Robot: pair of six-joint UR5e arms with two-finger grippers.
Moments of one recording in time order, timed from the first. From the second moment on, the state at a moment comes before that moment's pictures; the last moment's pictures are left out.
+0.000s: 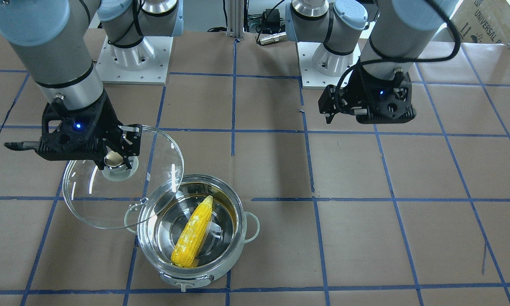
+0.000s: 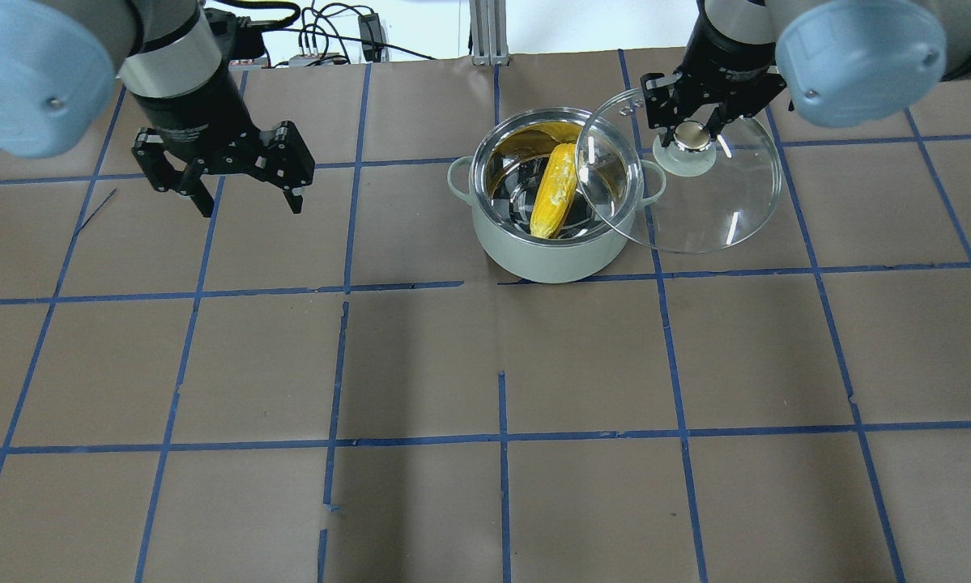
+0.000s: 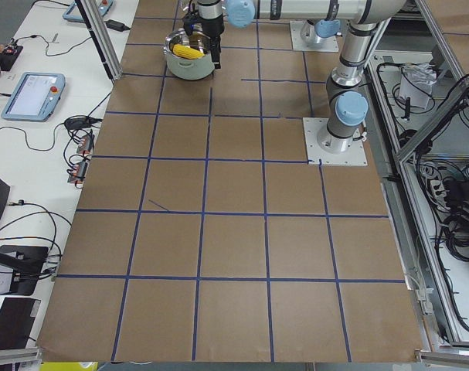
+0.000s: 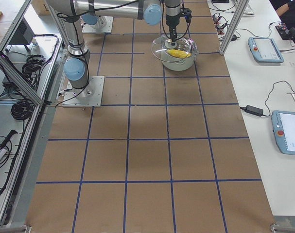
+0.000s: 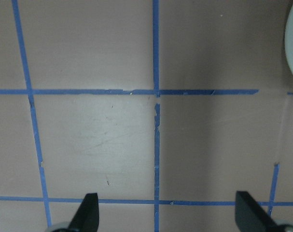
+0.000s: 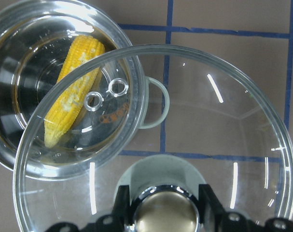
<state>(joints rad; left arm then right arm) -1.58 -1.62 -1.52 -1.65 1.62 -0.04 1.62 -1.37 1.48 -1.81 -1.58 -0.02</state>
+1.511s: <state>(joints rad) -1.50 -1.59 -1.46 -1.71 1.57 -0.02 1.79 -1.09 1.30 -1.90 -1.65 0.18</state>
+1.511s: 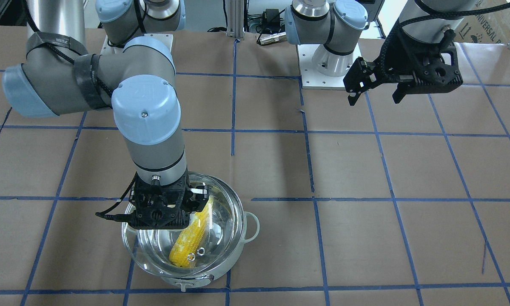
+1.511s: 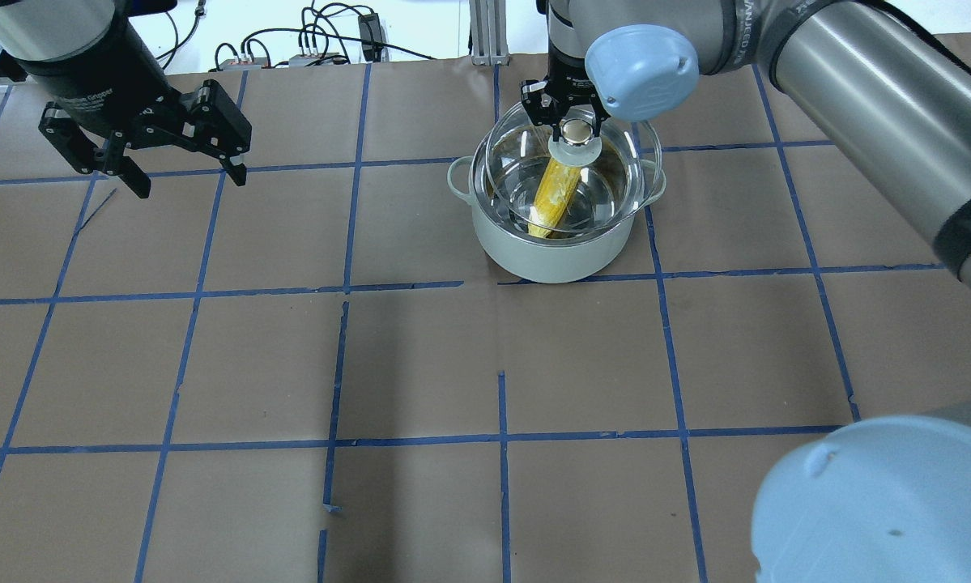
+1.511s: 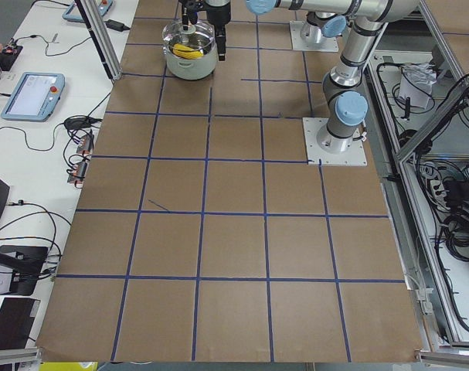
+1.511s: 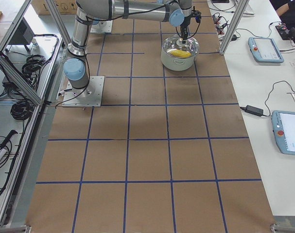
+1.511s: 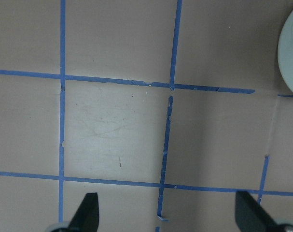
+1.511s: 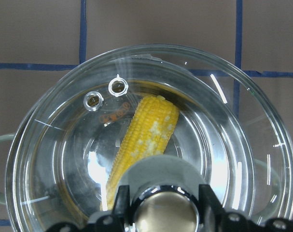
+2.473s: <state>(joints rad) -1.50 -1.58 -1.46 -1.71 1.57 -0.02 1.82 -1.07 1.29 -1.90 -1.66 0.22</state>
